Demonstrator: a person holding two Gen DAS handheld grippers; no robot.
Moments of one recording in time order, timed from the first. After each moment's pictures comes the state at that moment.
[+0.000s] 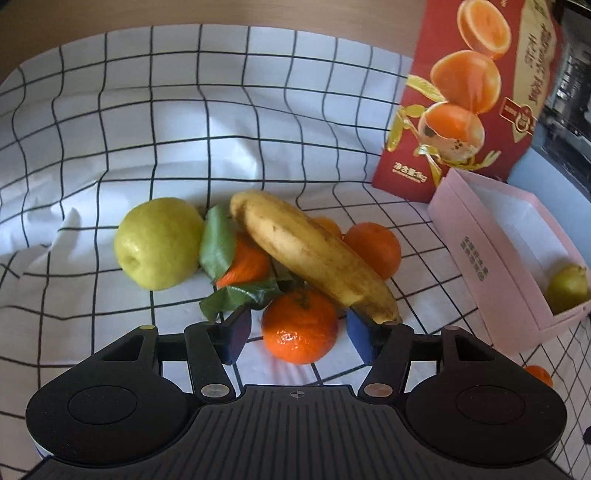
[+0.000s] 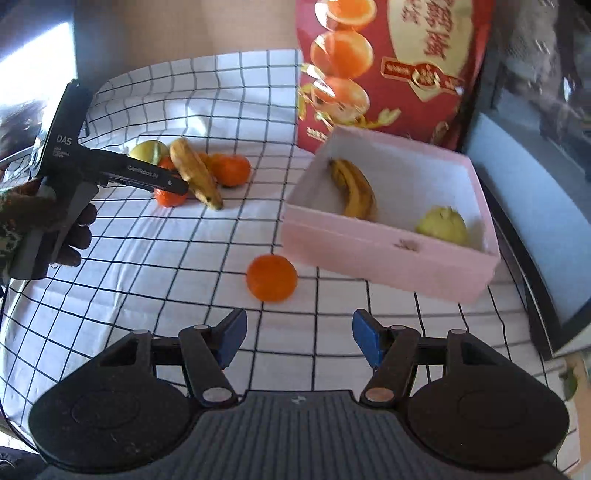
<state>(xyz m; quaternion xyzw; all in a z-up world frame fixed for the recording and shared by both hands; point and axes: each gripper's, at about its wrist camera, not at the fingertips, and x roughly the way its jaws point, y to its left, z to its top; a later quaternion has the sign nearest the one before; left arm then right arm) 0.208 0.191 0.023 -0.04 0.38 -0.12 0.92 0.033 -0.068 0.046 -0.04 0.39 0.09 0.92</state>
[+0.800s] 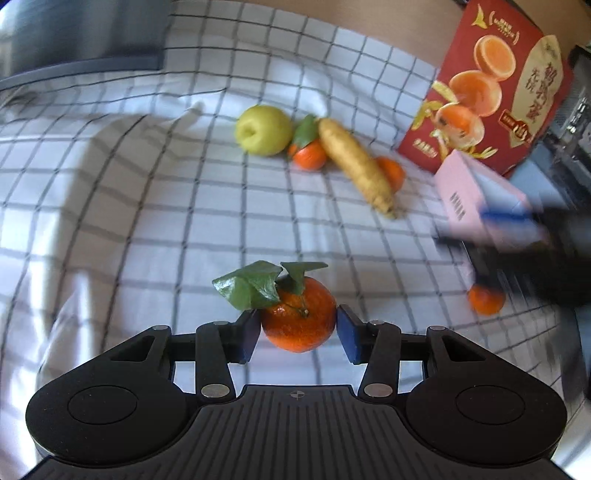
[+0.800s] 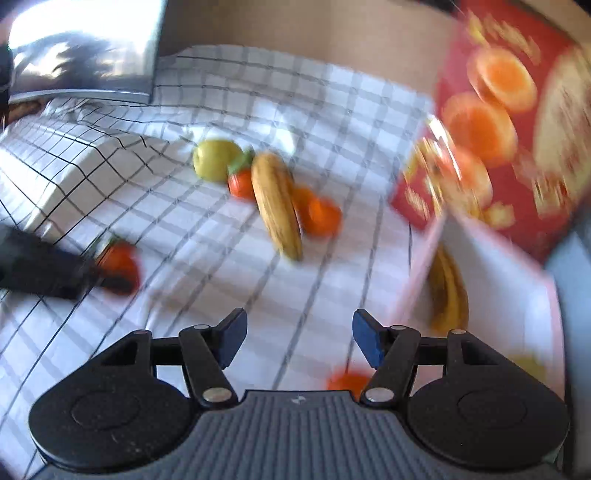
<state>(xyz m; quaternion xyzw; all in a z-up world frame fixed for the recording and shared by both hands) 0.052 0.224 0.030 -0.13 0.41 -0.04 0.90 0.104 0.060 0.048 -0.22 0.31 0.18 0.91</state>
